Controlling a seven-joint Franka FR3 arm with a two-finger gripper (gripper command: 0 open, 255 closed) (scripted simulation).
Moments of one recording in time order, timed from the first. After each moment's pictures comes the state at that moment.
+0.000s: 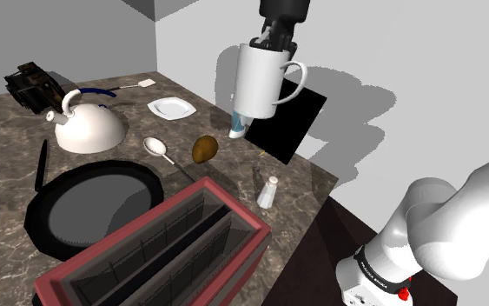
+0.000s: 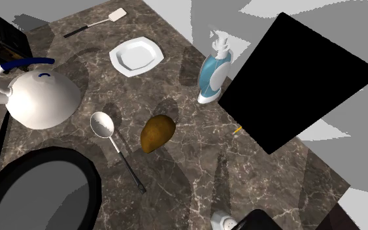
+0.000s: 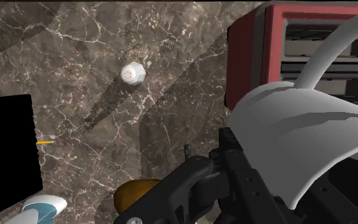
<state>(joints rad) 0.30 -0.25 0.18 -1.72 0.16 1.37 0.27</state>
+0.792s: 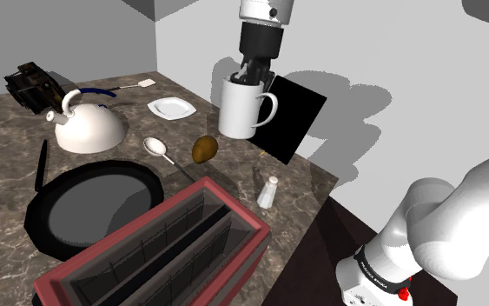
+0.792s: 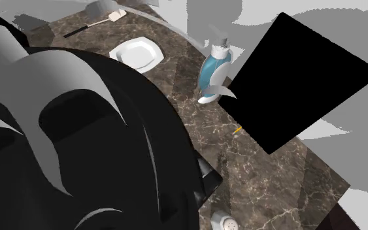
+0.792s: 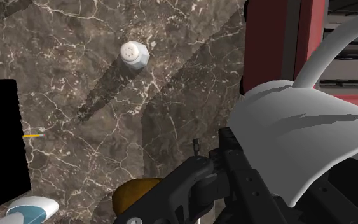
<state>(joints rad) 0.28 -0.21 0.16 -1.85 0.14 1.54 0.22</state>
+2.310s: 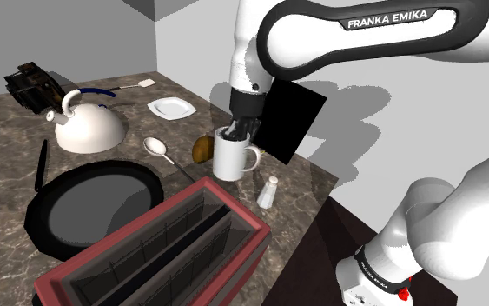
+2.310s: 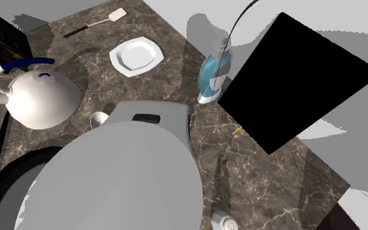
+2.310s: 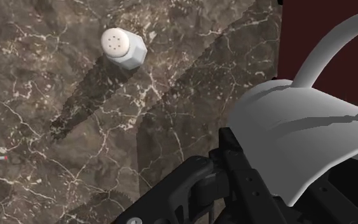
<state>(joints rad) 0.29 -0.20 0.17 -2.15 0.15 1.85 0.18</state>
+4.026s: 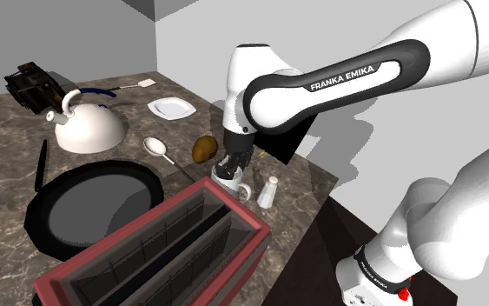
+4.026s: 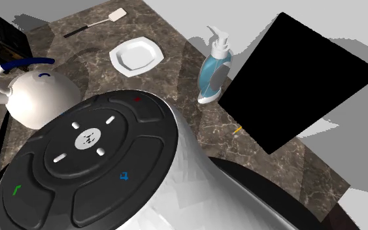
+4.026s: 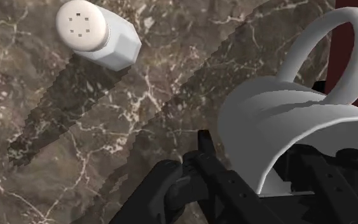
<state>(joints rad) 0.29 -0.11 0.19 -2.32 0.15 2.10 0.17</state>
